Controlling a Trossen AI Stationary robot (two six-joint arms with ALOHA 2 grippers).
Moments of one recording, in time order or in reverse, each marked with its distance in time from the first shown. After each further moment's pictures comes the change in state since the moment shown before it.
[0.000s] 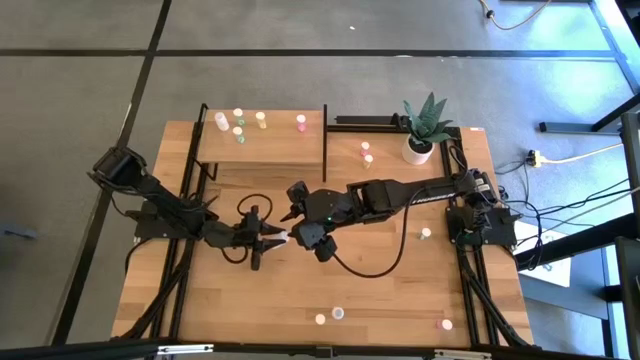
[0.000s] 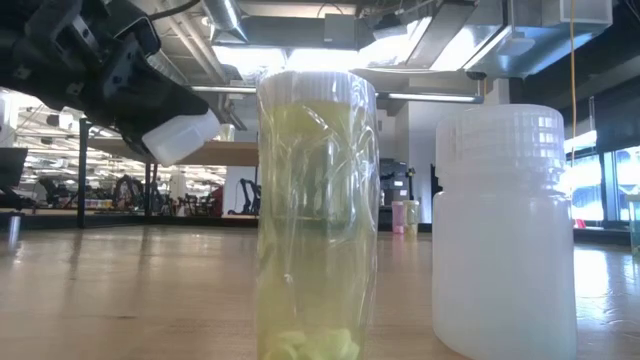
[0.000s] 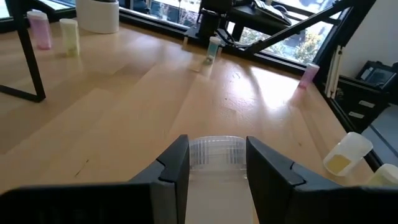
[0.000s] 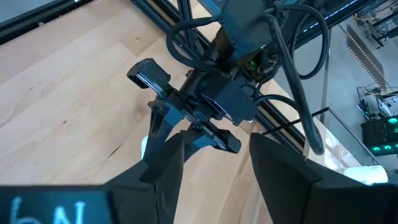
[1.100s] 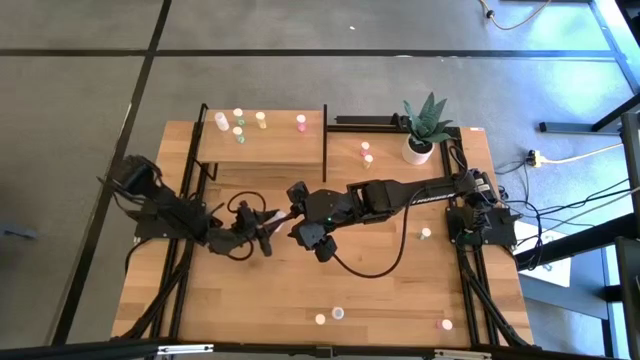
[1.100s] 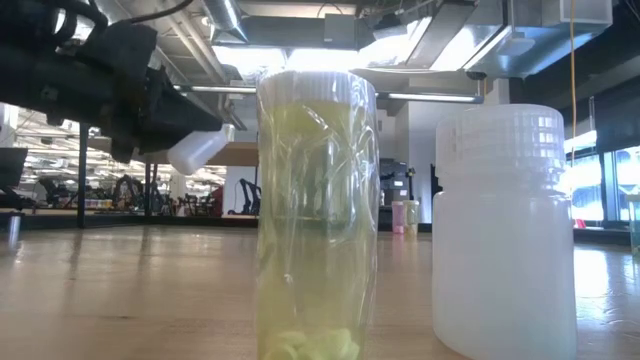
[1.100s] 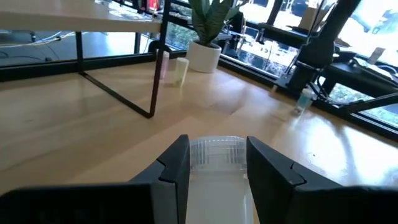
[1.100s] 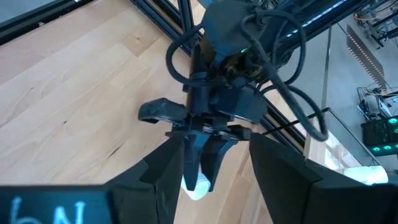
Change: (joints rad) left arm -0.037 0.193 0.009 0.201 -0.472 -0.086; right arm 0.000 0.000 0.000 0.000 0.000 0.000
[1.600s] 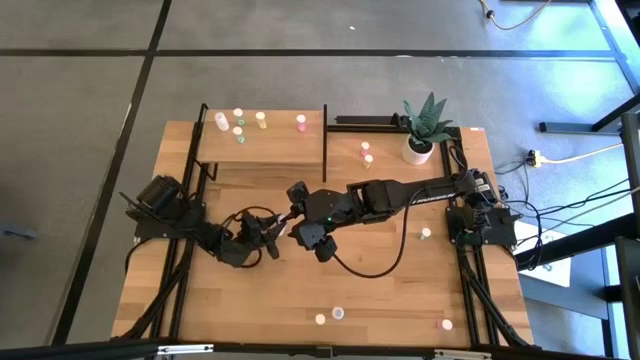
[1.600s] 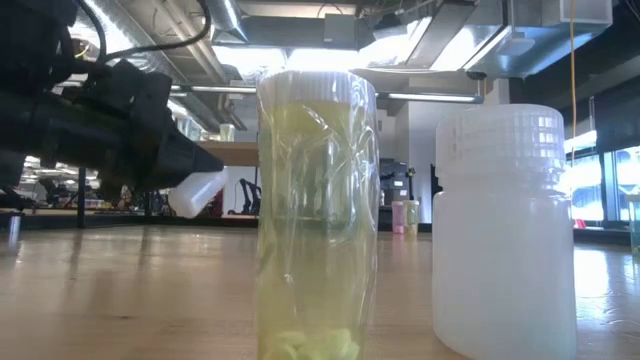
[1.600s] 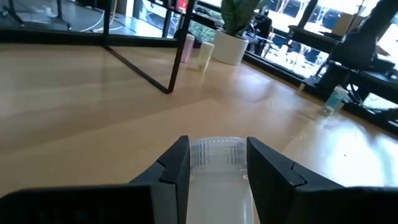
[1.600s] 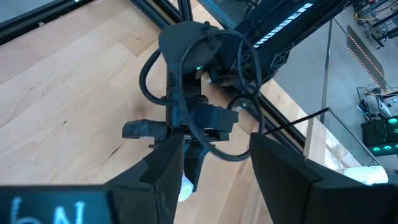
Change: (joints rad) left arm -0.029 0.307 0.070 0.102 -0.146 -0.204; right arm 0.000 0.000 0.000 0.000 0.000 0.000
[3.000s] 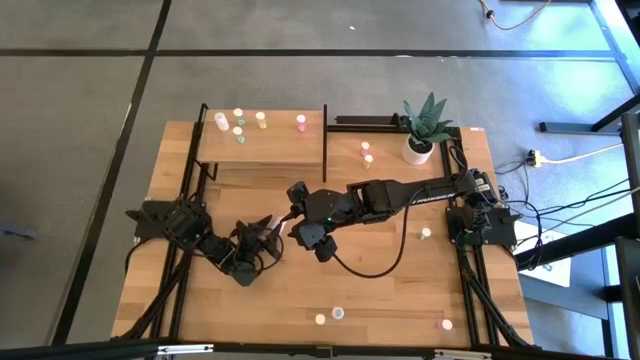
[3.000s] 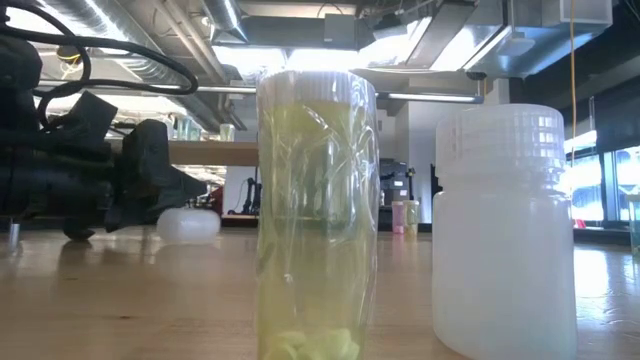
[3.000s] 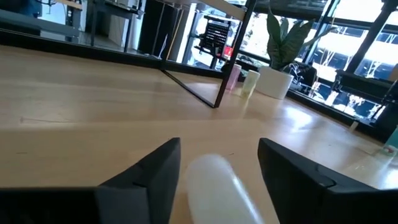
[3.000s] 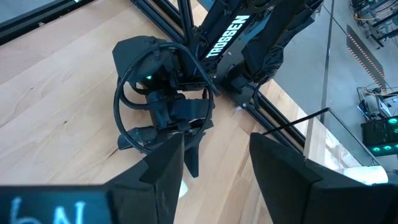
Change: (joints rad) left arm -0.083 0.303 0.123 -0.008 -0.366 -0.211; right arm 0.000 0.000 0.000 0.000 0.000 0.000
